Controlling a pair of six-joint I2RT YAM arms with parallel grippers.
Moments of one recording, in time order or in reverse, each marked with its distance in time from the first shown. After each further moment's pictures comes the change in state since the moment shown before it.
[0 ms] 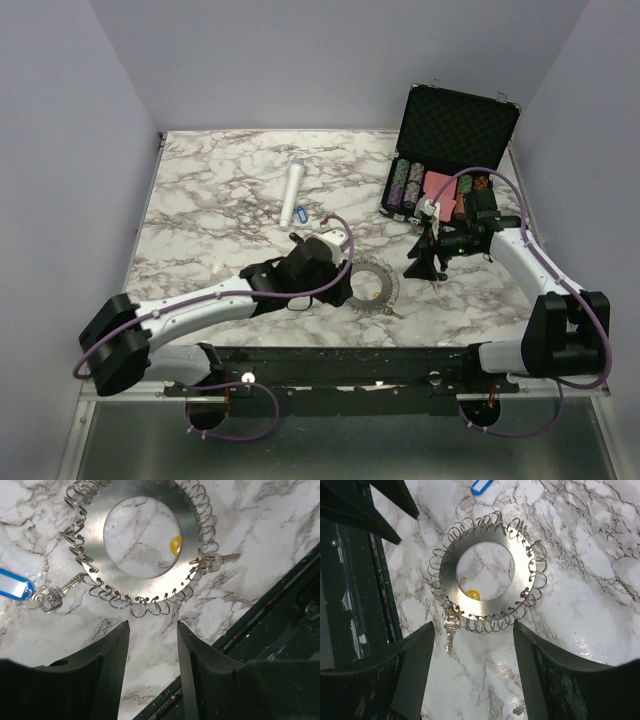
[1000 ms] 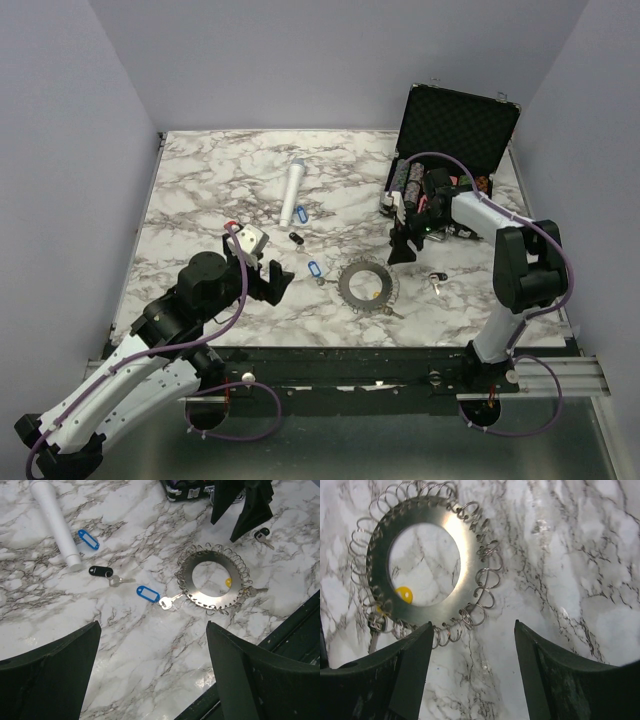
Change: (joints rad) left arm 0.247 -0.813 -0.135 -0.272 -0.077 0.330; right arm 0.159 0.461 0.295 -0.039 0.191 -0.249
